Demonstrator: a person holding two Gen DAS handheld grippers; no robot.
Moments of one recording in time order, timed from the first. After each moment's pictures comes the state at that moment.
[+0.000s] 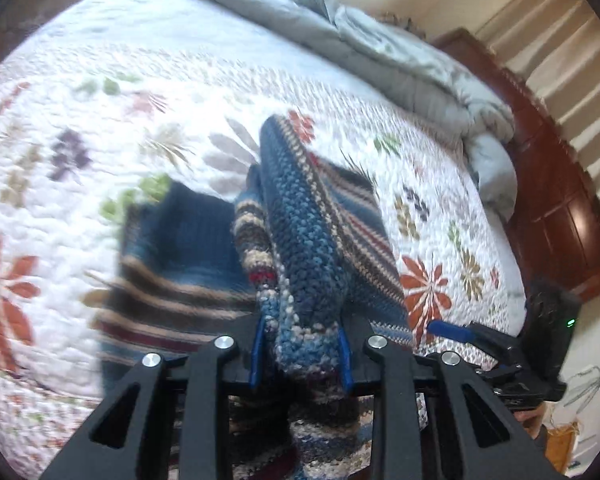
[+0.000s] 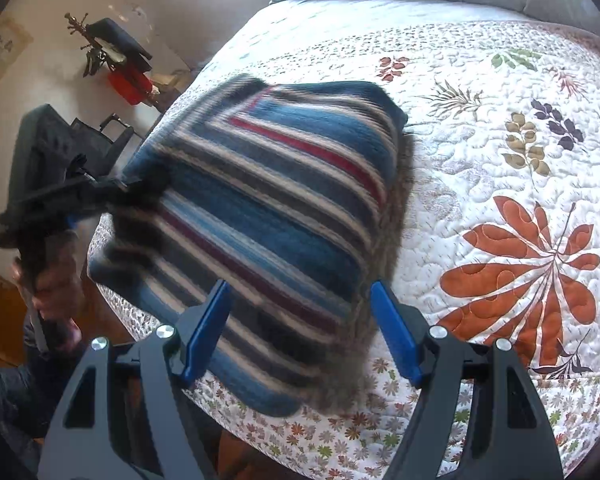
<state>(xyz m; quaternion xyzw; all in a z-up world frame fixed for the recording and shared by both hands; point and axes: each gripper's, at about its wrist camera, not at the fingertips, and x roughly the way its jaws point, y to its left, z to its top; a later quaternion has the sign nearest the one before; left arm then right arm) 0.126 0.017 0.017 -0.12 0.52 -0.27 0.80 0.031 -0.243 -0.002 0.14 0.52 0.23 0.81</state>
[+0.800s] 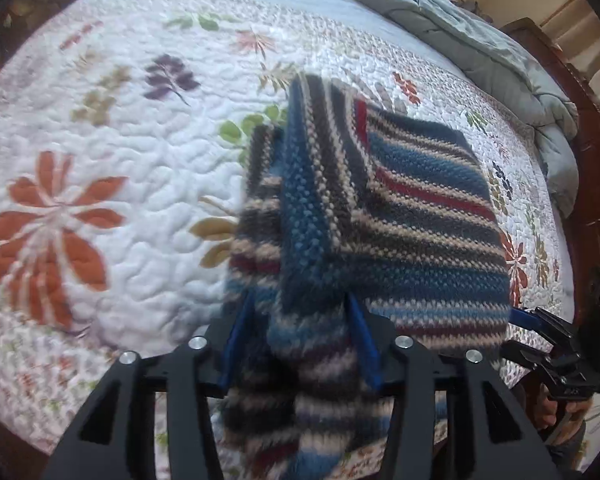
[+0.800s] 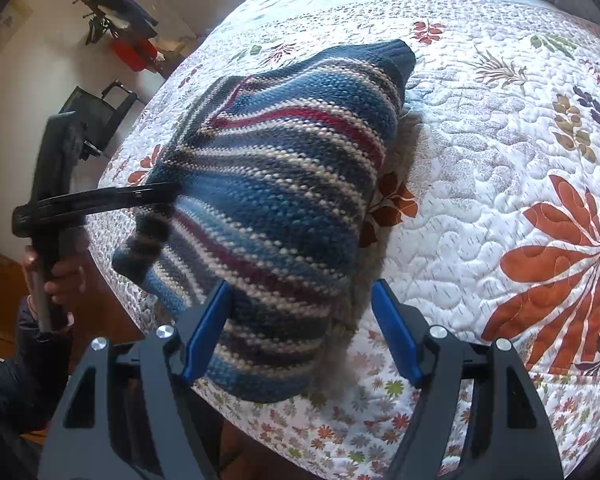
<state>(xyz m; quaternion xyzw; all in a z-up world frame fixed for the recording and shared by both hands) 0.114 0.090 -0.048 -0.08 0.58 -0.18 0.79 0.031 -0.194 -0.030 0.11 0.56 0.25 0.78</state>
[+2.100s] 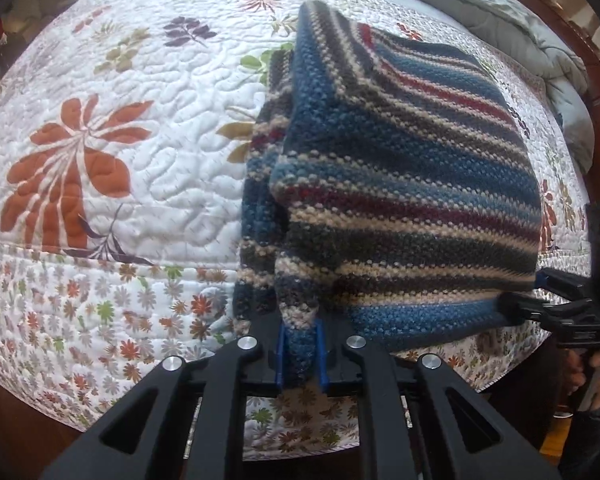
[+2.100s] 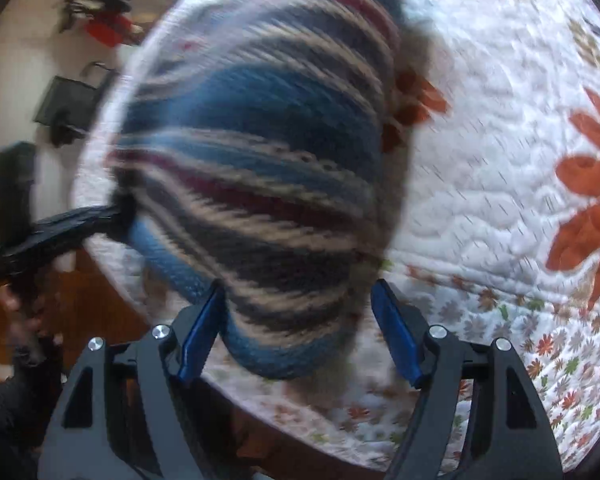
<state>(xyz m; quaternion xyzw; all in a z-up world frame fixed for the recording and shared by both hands) 0.068 0.096 -0.085 -0.02 0.61 -0.16 0.77 0.015 -0.170 -0.086 0.11 0.64 0.21 0.73</state>
